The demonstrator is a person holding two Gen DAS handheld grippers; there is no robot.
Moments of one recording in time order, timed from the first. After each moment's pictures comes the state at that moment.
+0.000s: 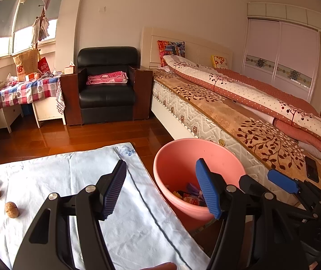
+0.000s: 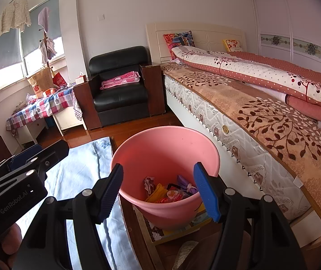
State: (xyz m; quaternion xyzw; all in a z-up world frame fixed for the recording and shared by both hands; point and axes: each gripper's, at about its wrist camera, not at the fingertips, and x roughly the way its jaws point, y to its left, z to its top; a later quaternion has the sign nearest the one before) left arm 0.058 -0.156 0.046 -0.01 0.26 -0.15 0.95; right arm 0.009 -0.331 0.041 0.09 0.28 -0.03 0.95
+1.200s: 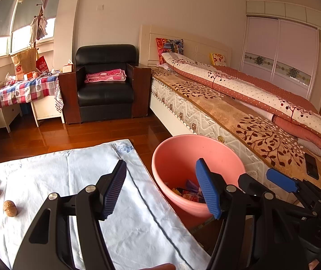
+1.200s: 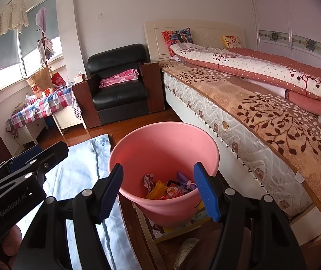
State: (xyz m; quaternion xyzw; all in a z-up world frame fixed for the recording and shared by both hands) left arm 0.057 -0.159 0.040 -0.01 0.27 -0.16 0.95; right arm 0.009 -0.333 0.039 0.09 0.29 -0.03 0.95
